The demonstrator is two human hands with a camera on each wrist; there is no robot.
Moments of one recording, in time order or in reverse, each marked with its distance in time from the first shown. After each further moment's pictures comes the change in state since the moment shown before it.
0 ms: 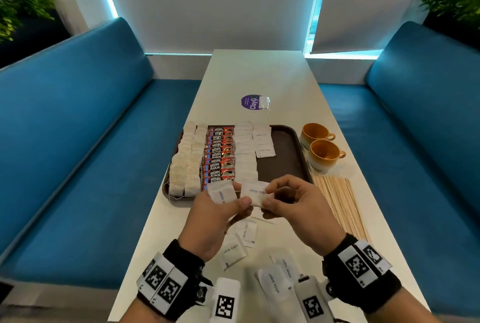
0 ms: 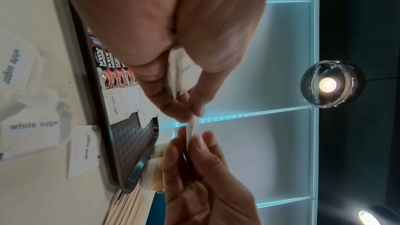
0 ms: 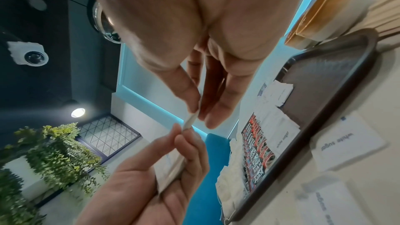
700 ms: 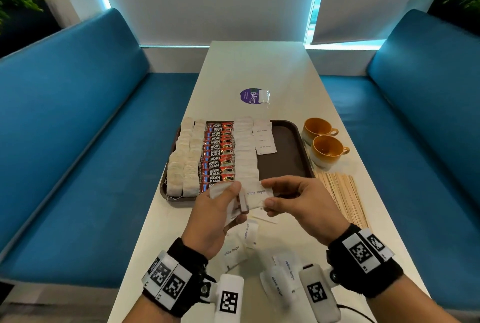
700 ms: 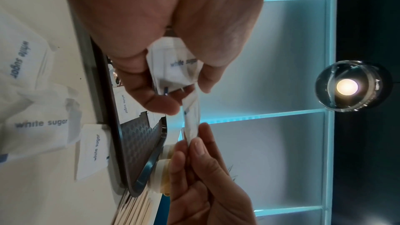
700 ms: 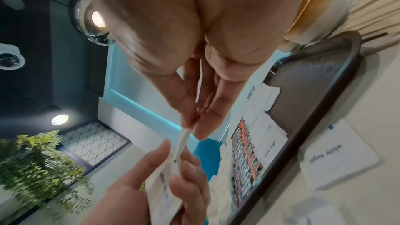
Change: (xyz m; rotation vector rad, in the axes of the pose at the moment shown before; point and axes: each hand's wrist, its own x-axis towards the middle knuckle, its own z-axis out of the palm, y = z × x) left_hand 0.017 -0.002 0.004 0.008 0.087 -0.135; right_hand 0.021 0.002 -0.010 -0.035 -0.063 0.081
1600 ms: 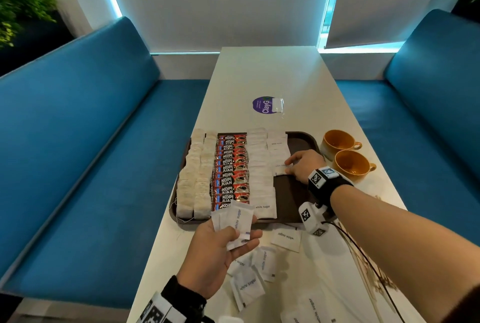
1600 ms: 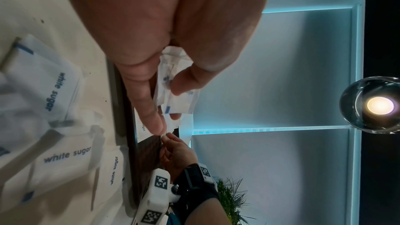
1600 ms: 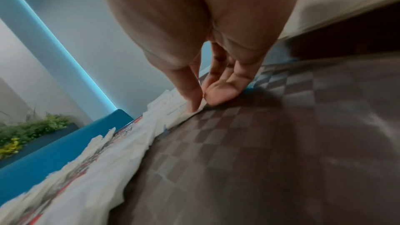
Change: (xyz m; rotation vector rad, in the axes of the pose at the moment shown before) left_hand 0.019 -0.004 -0.035 -0.026 -0.090 -0.038; right_hand 0.214 0.041 -0.041 -0.732 0.281 0.252
